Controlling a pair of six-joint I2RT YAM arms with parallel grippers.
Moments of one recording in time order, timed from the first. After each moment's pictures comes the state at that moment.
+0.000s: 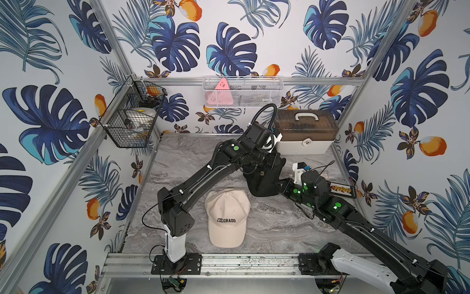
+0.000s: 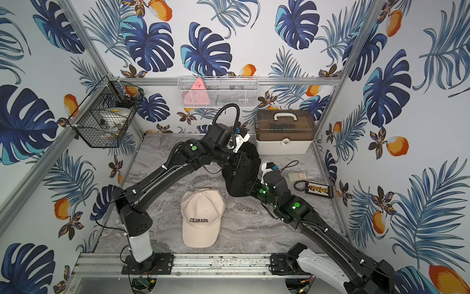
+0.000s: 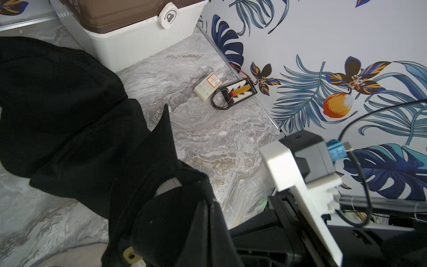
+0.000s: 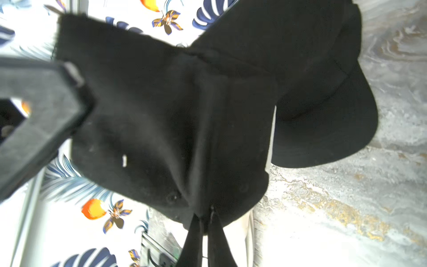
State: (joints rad) left arm -0.75 1.87 2.05 -0.86 0.29 -0.33; right arm 0.65 0.93 0.80 -0.35 -0.02 1.05
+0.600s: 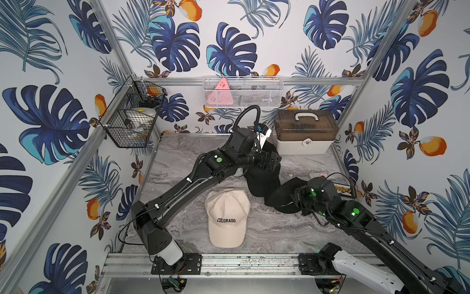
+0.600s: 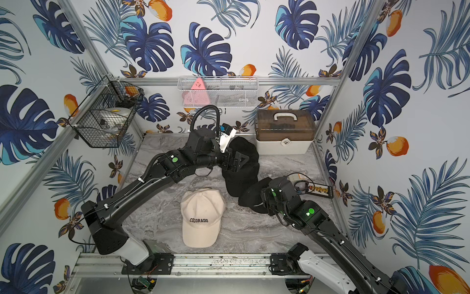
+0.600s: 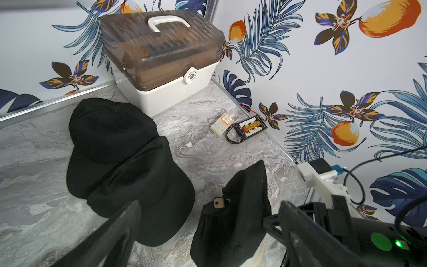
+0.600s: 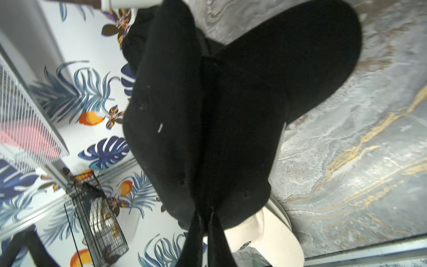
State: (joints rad) left arm -0.75 1.60 1.72 -0.57 0.12 -0.30; right arm 0.65 0.82 0.89 -0.85 0.17 1.84
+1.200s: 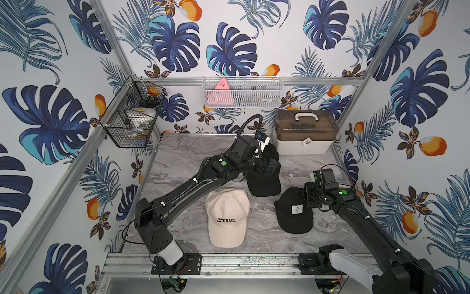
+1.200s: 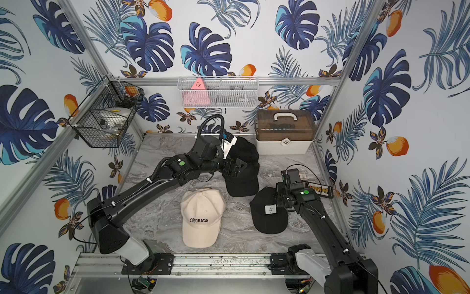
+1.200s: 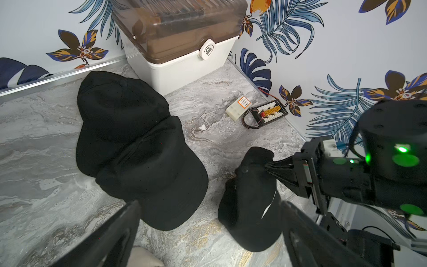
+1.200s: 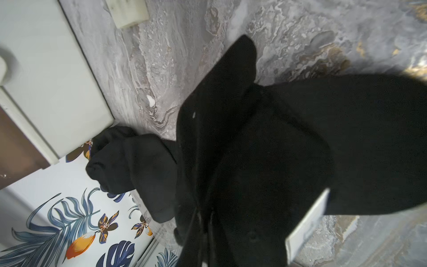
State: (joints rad) left arm -0.75 1.61 1.61 -0.55 0.07 -0.29; right arm 0.19 1.09 0.79 -0.72 -0.01 1.82
